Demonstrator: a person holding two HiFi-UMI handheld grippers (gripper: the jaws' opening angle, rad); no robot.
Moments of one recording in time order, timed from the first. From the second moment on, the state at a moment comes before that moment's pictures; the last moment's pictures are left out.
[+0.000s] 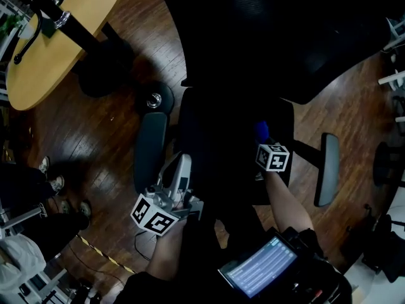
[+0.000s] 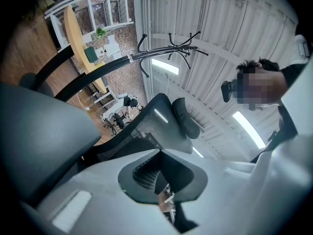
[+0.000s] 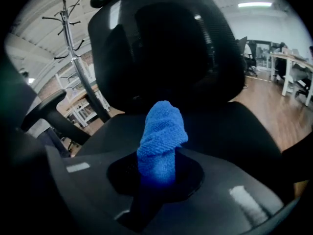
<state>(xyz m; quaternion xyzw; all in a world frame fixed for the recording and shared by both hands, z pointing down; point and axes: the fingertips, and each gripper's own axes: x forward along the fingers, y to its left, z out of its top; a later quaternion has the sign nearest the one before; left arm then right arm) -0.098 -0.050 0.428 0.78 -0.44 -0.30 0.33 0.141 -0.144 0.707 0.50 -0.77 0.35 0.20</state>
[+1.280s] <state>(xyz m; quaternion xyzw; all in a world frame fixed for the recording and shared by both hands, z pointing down) -0.104 -0.045 0.448 0.78 -0.44 -0.27 0.34 0.254 -0.101 0.718 0.57 -0.69 0.36 0.25</state>
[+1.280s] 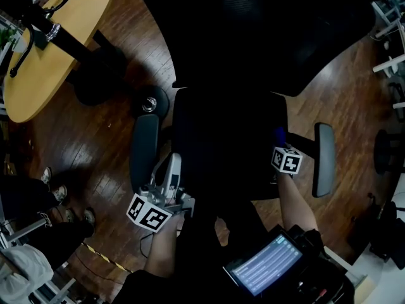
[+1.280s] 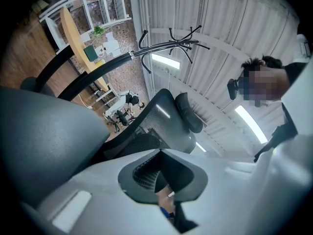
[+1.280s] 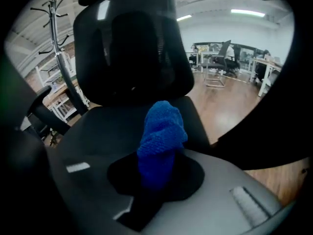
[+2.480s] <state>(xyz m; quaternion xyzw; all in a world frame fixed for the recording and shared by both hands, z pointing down) -0.100 -0.017 0.438 0.79 -0.44 -0.27 0.34 -0.095 -0.012 0.718 0.30 -0.85 0.36 0.25</state>
